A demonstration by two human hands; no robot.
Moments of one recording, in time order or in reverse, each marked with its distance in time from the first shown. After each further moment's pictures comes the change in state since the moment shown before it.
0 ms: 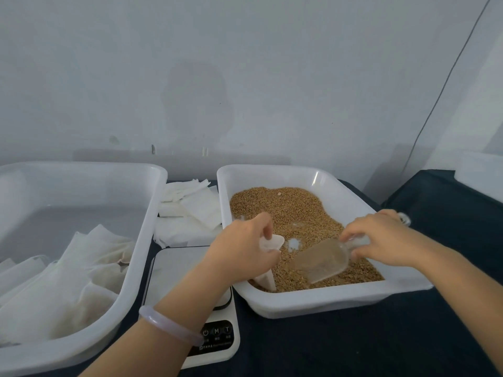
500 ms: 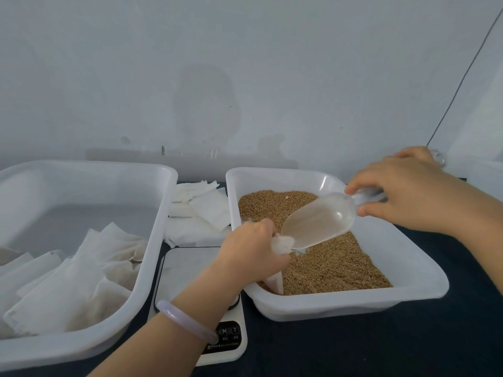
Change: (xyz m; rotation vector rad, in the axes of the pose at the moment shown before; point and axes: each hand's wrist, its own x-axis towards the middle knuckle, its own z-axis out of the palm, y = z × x) left_hand 0.002 0.002 0.005 0.082 0.029 -0.100; right_hand -0.010 -0.050 -0.090 -0.260 0.355 -0.209
